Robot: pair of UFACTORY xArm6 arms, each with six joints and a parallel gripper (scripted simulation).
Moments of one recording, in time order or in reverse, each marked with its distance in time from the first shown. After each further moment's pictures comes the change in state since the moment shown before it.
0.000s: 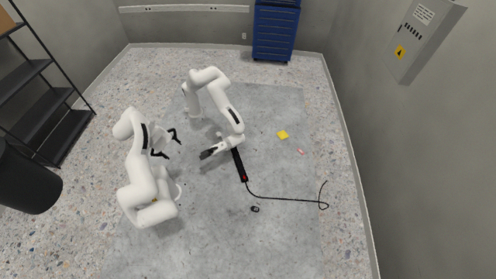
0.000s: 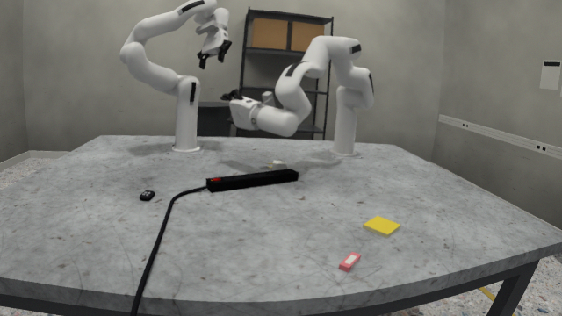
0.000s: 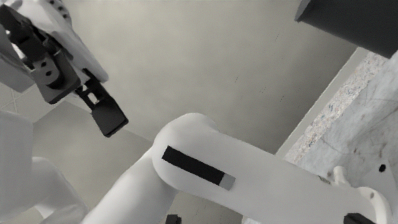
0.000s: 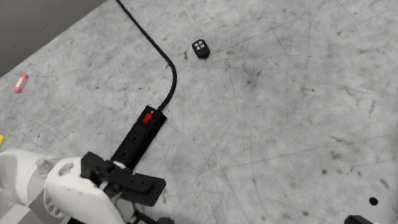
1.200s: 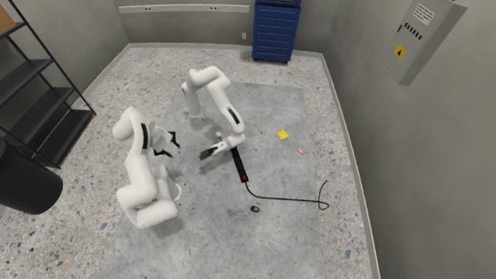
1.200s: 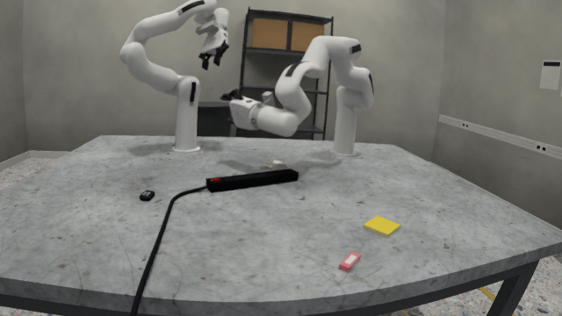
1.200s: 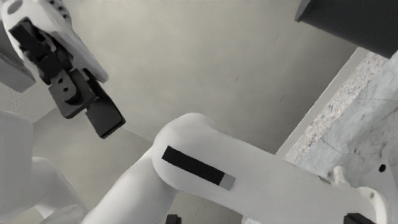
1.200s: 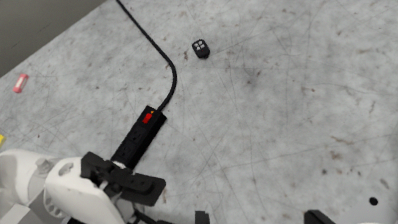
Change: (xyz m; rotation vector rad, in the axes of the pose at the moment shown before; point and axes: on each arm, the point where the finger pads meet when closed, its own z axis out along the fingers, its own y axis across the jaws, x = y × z) left arm 0.000 0.000 0.000 0.000 0.000 0.000; right arm 0.000 0.000 0.000 0.000 0.000 0.000
